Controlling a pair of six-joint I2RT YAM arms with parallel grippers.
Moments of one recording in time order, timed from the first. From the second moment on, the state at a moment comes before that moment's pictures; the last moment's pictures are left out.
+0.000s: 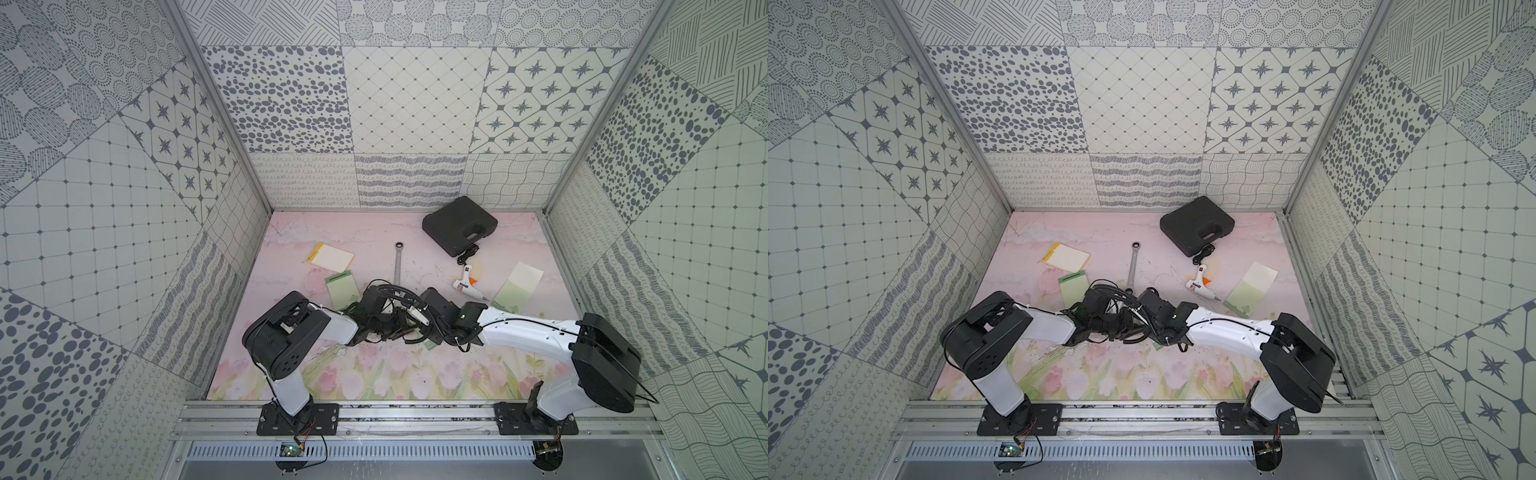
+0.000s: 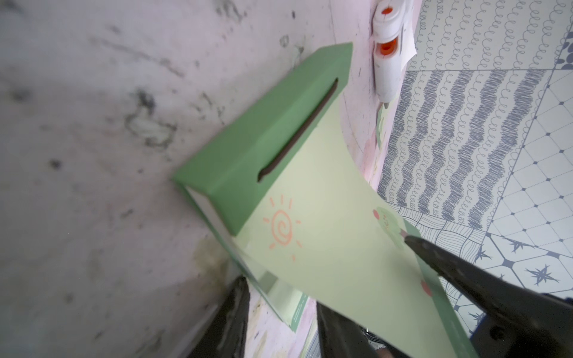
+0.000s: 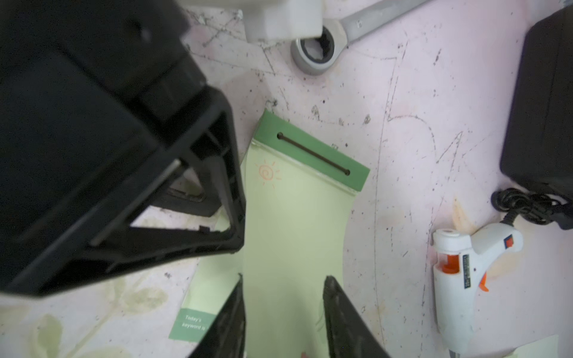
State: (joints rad) left arm -0.68 1.74 0.57 0.44 0.59 -1.07; right arm 0.98 1.53 0.92 -0.43 0.32 -0.16
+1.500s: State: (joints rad) left arm -0.75 1.76 0.53 0.65 0.55 -1.12; right arm 0.93 1.42 0.96 -0.52 0.28 -0.03
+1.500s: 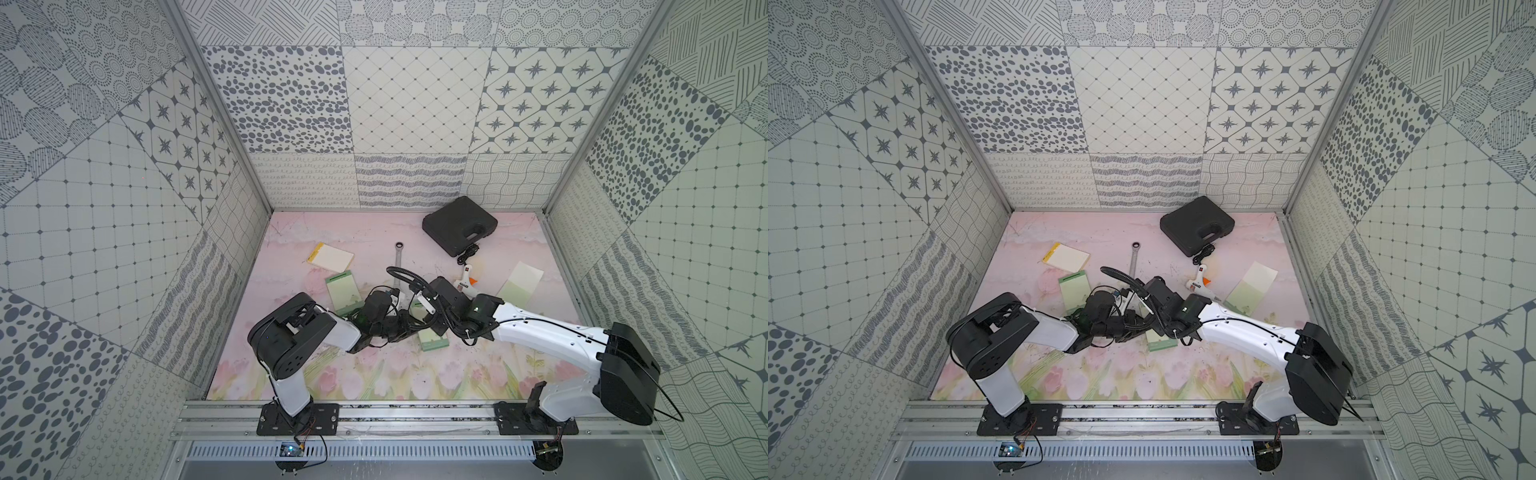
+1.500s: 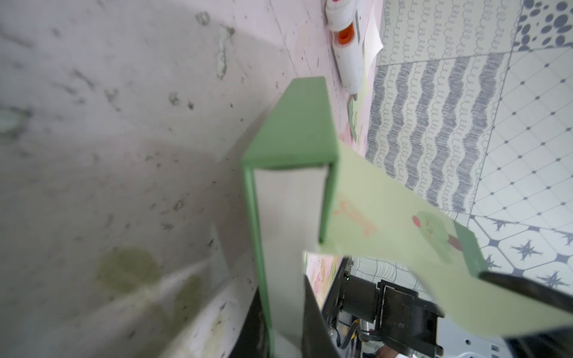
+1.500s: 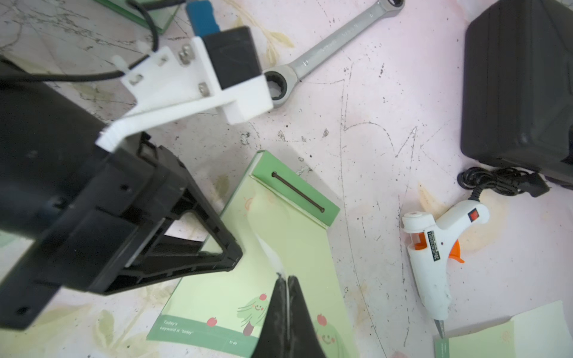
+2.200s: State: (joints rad) left arm -0.72 1.69 0.52 0.58 0.57 -1.12; right arm 0.45 1.36 0.85 -0.40 0.07 0.08
